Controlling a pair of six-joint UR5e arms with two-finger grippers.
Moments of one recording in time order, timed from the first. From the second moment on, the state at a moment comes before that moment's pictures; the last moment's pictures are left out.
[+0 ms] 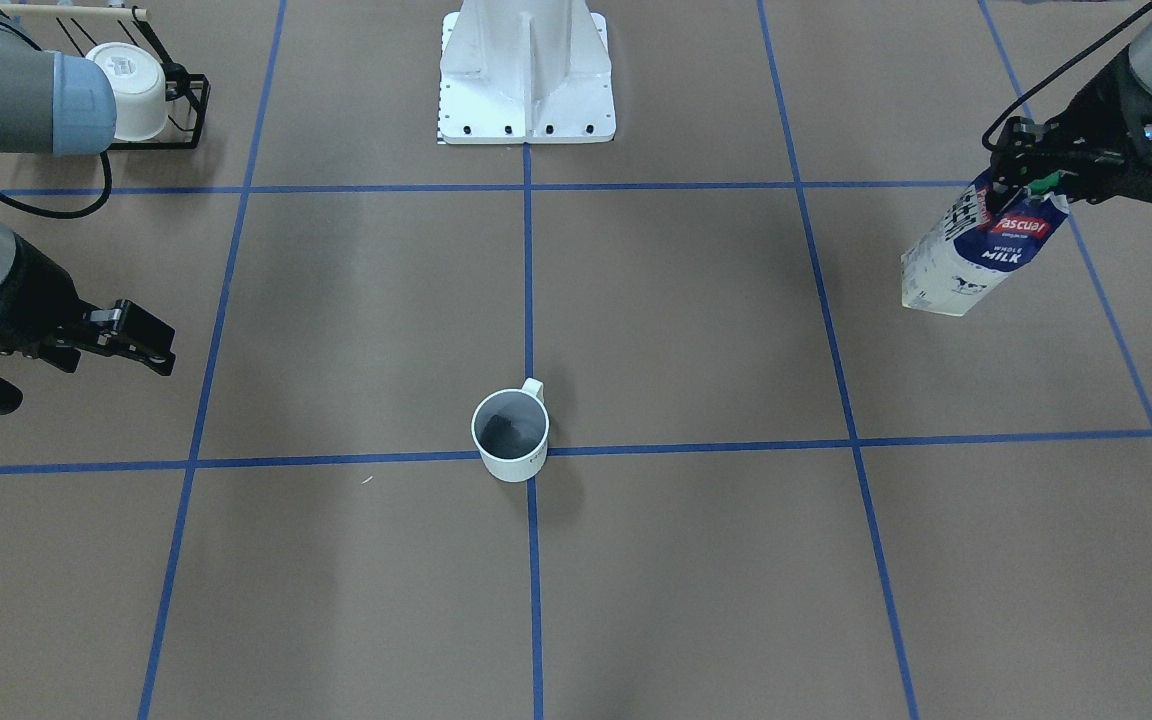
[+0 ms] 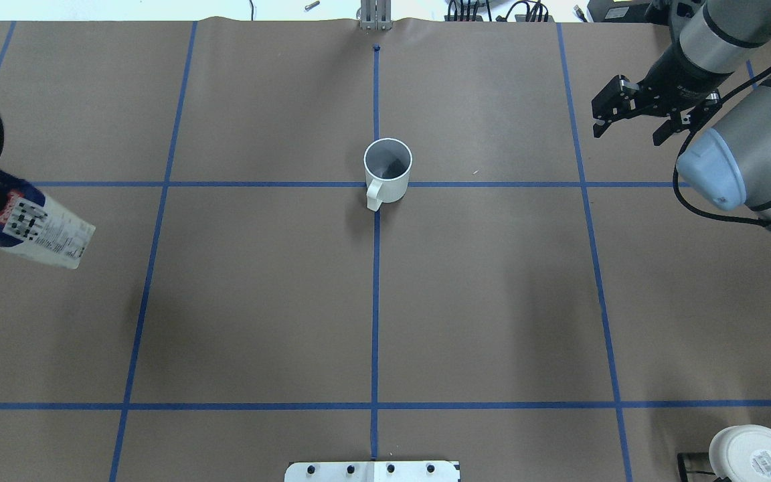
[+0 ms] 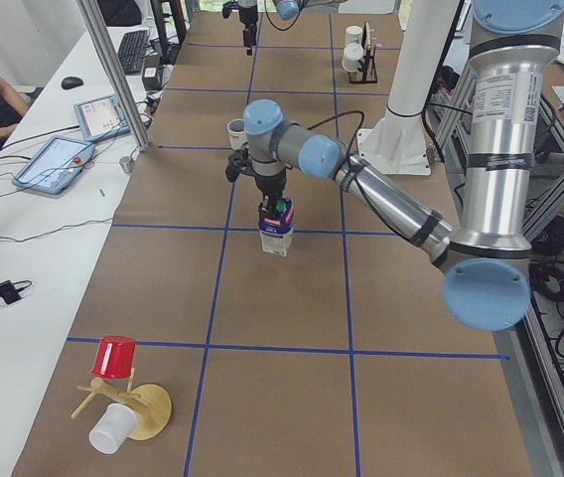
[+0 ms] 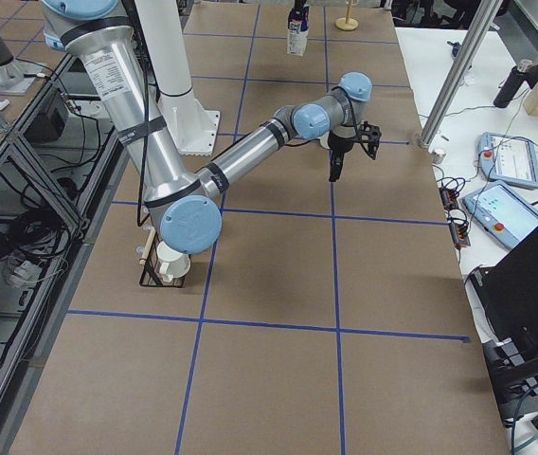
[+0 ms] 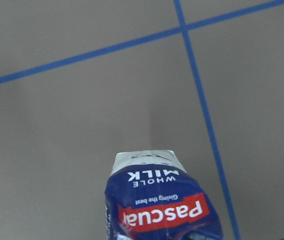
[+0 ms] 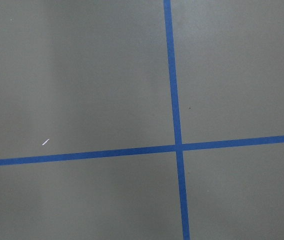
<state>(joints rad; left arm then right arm) -1.16 -1.83 -2.10 -1.16 -2.35 -0.35 1.07 -1.14 1.77 -1.71 2.30 0.79</state>
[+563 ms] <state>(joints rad) -0.98 -2.31 -1.77 -1.14 -2.28 -0.77 1.07 -1.17 1.80 -1.71 2.30 0.79</state>
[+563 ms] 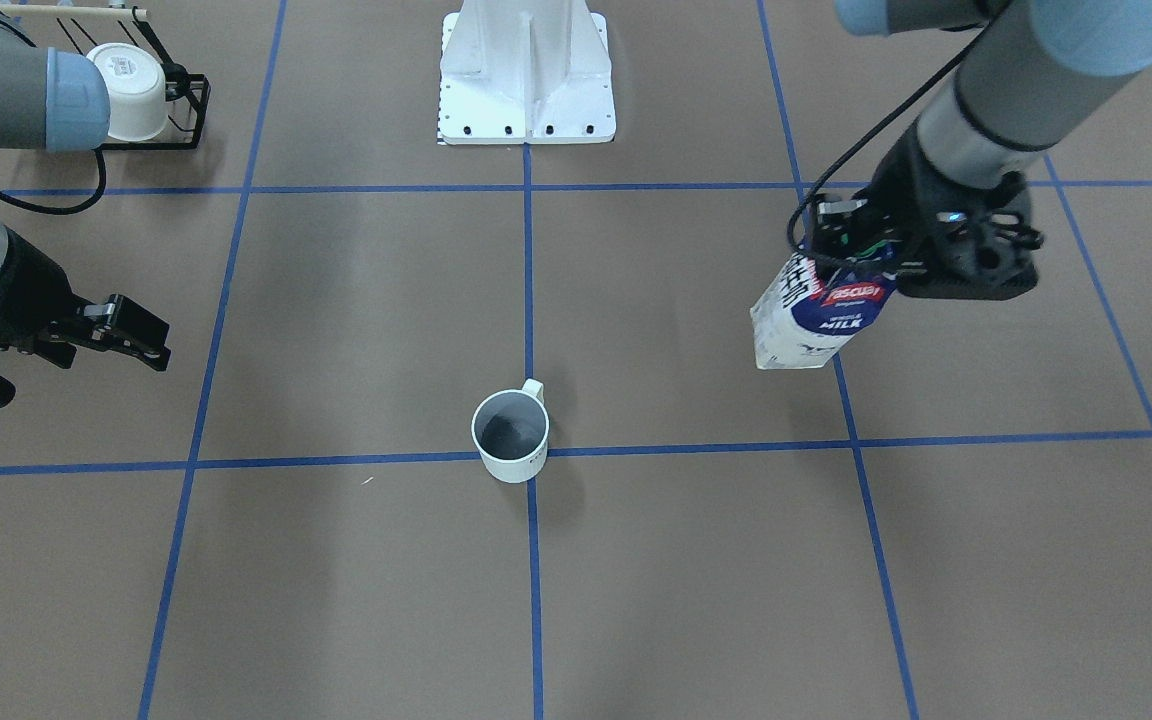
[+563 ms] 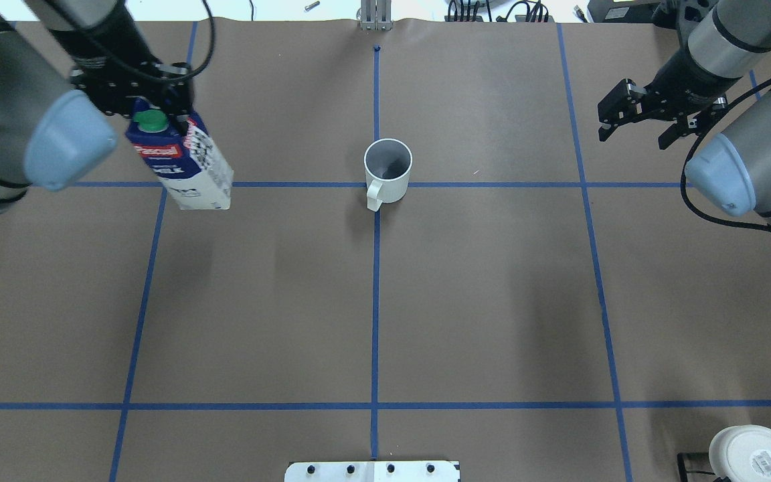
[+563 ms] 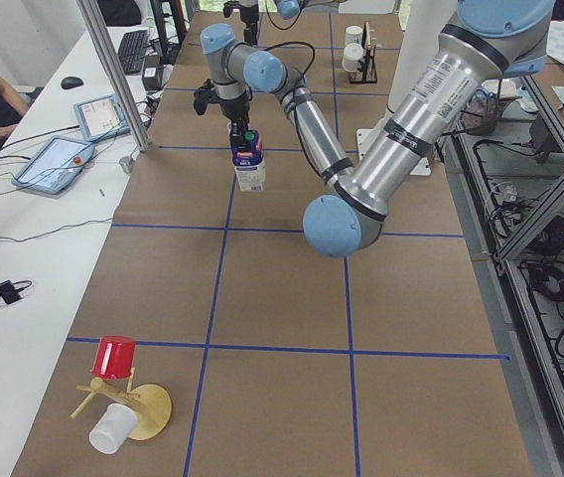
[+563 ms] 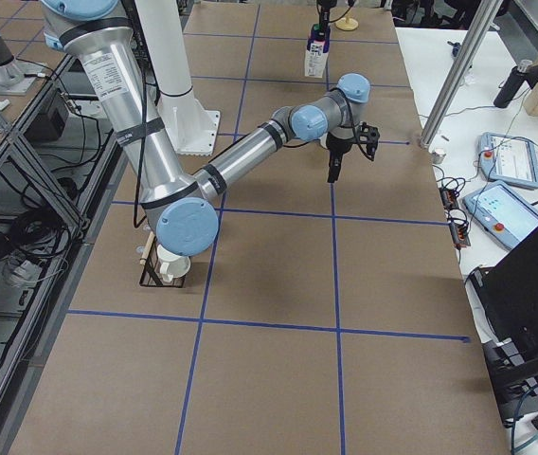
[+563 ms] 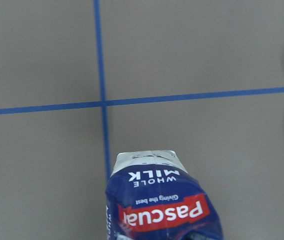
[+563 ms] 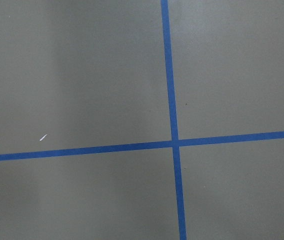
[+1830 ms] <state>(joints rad) -0.83 -2.55 -1.33 -1.53 -2.22 -1.03 1.07 -1.18 1.81 -1.70 2.30 0.79</state>
